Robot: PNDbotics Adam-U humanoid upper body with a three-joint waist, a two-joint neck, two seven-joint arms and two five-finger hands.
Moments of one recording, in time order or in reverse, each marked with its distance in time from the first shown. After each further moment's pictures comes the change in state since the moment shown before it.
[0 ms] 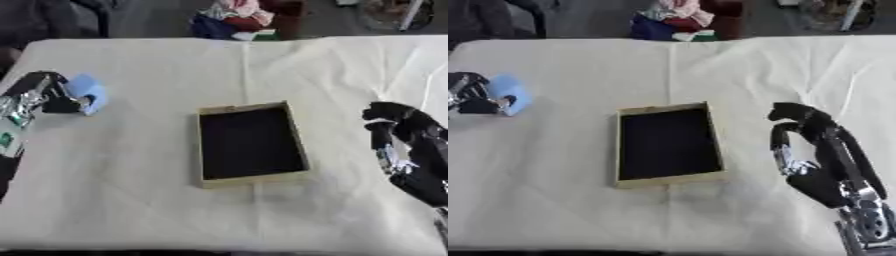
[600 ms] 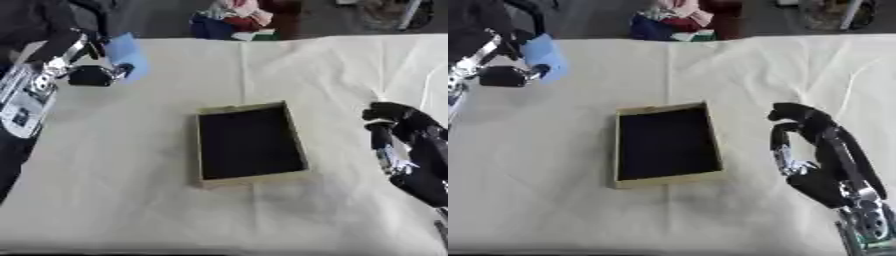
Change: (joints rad) left arm -0.022 -0.020 -0.167 -0.315 0.093 -0.152 -0.079; right arm -0.004 0.000 0.001 0.000 -0.001 0.001 0.003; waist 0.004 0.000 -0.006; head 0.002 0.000
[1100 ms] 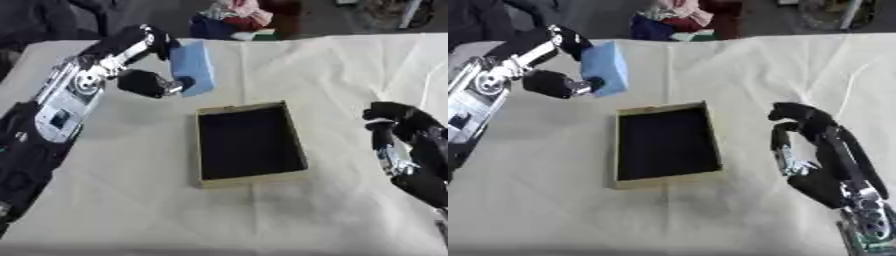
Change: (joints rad) left arm -0.007 -0.055 -0.141 -0.183 0.054 0.004 -0.143; right arm -0.006 0.000 0.012 0.000 -0.004 0.000 0.012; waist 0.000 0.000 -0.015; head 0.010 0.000
